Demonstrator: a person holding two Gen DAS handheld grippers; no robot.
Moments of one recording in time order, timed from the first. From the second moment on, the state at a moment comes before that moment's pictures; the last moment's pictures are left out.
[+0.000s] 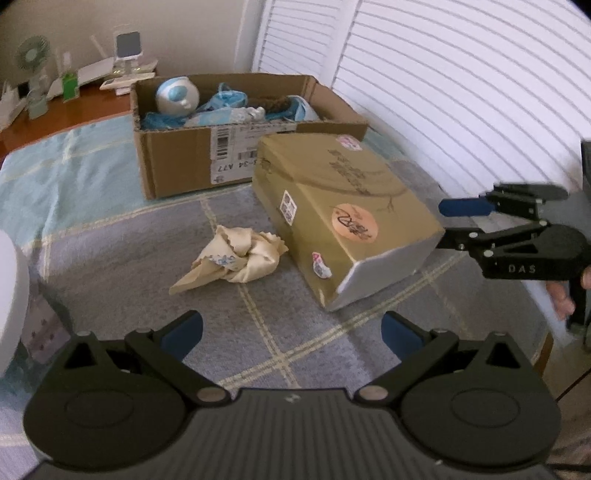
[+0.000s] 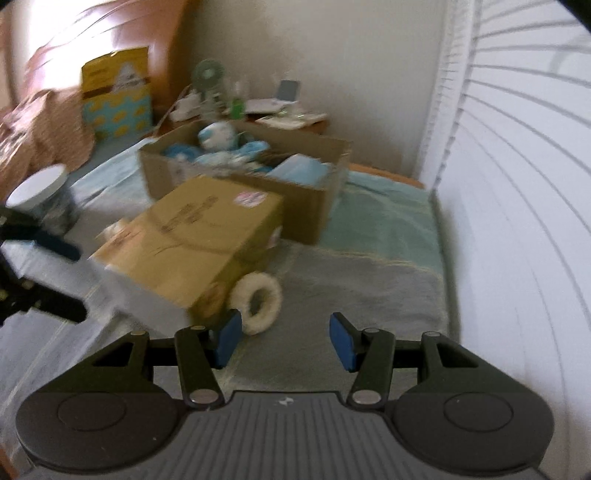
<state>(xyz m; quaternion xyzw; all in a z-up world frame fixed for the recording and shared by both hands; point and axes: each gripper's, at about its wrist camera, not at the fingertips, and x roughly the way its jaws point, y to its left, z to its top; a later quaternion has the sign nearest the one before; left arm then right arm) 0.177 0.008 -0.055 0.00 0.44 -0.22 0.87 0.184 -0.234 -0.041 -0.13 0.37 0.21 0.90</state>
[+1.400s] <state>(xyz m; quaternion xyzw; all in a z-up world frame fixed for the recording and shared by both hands) 0.193 0.008 -0.054 0.12 0.38 -0.26 0.88 0.188 -0.203 -0.027 -0.24 0.38 0.22 0.87</state>
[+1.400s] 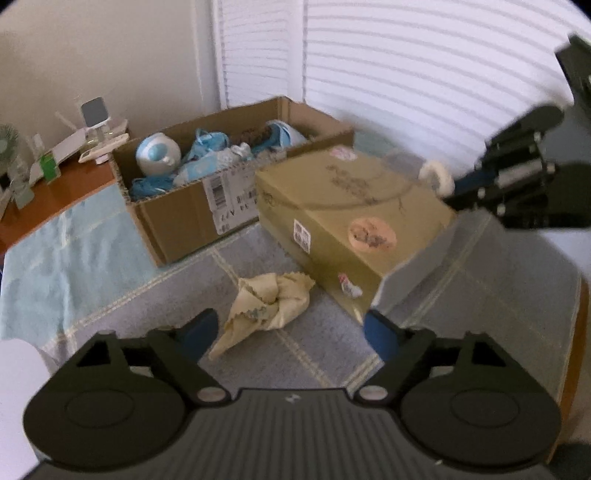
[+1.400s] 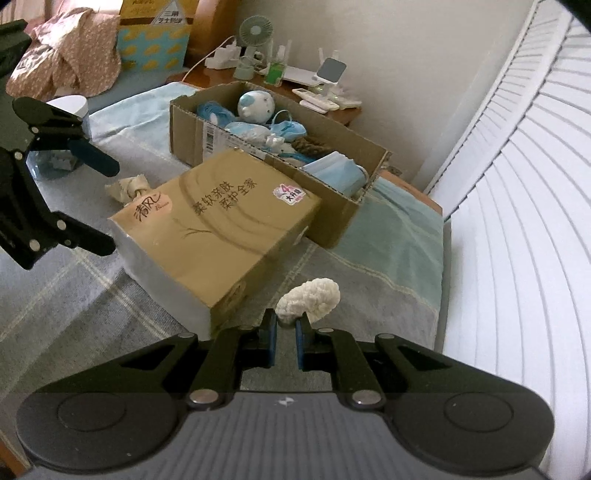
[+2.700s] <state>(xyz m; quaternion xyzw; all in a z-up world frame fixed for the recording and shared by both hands) 0.201 0.022 -0.023 0.12 0.37 -0.25 0.89 0.219 -0.167 0.036 -0.24 0.29 0.26 0.89</state>
